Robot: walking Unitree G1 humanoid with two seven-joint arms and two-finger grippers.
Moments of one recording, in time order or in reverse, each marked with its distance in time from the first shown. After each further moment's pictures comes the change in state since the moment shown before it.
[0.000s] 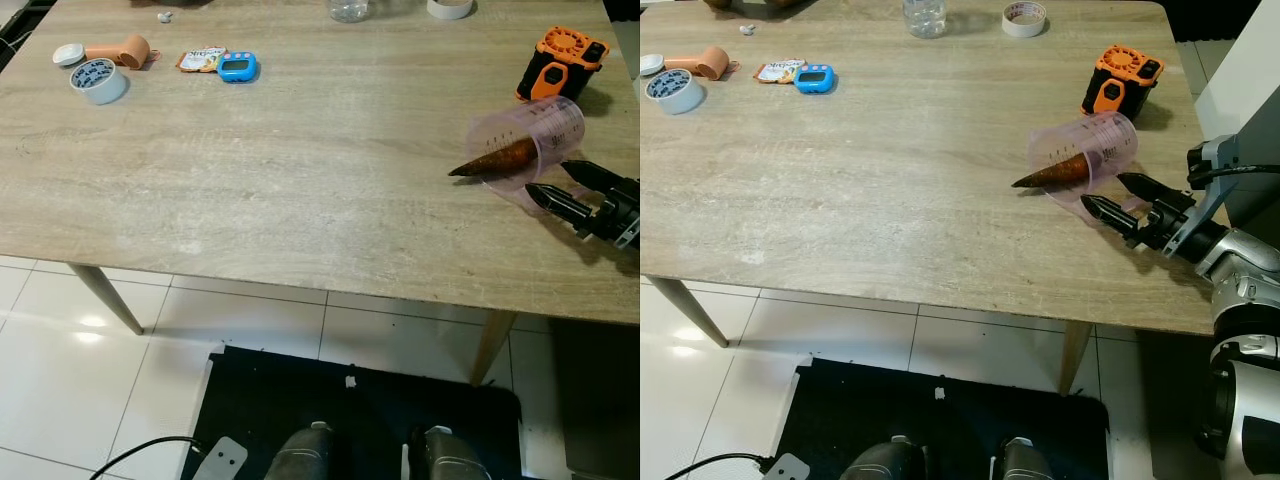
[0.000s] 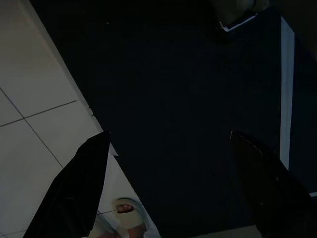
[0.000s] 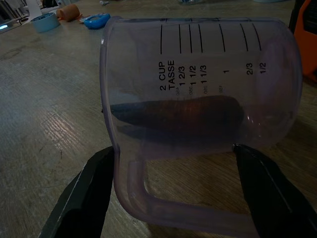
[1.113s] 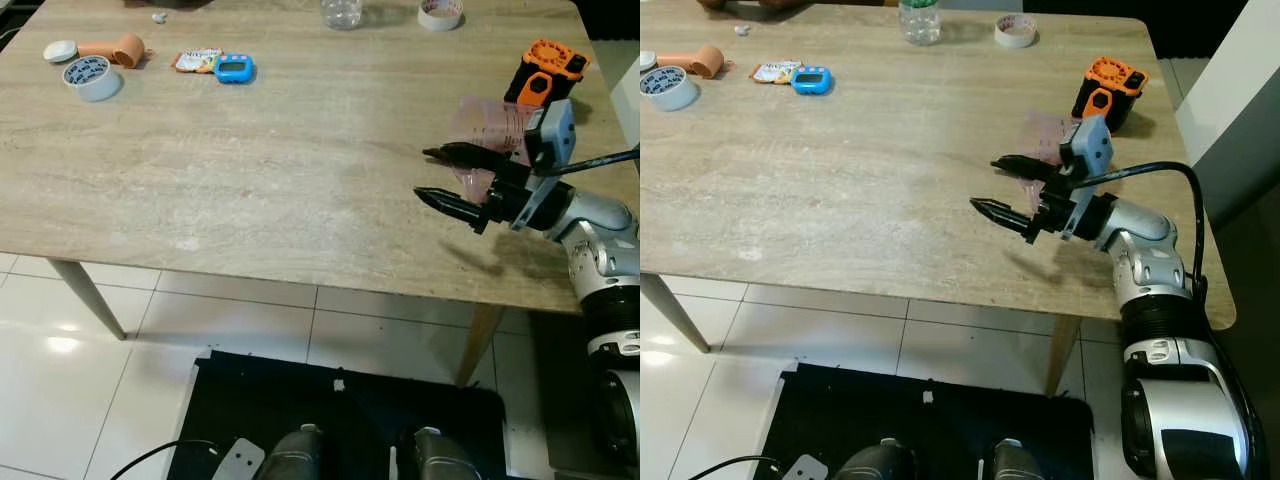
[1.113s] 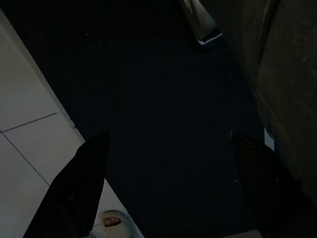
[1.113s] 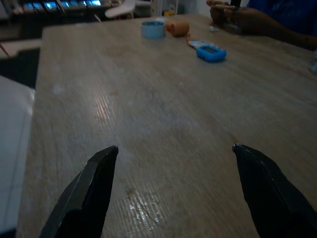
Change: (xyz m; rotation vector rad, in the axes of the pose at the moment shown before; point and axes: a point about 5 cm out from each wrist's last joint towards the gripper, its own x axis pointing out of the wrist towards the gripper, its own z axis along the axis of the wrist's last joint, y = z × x) left arm 0.010 -0.023 0.009 -0.023 0.008 -0.020; right arm 0.087 0.088 0.016 -0.230 -0.051 0.366
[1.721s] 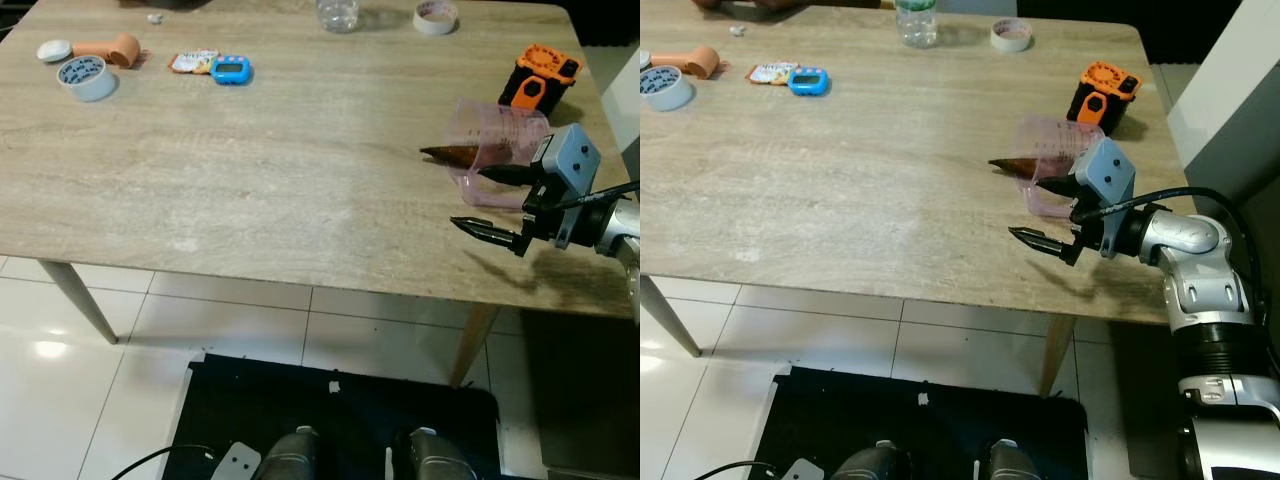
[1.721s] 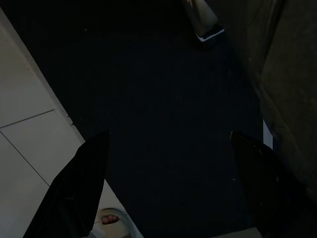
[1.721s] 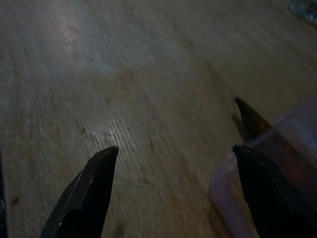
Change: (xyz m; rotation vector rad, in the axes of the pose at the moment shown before) left arm 0.000 -0.001 -0.004 -0.018 0.018 0.005; right arm -0.046 -0.004 -0.002 -0.130 0.286 -0.076
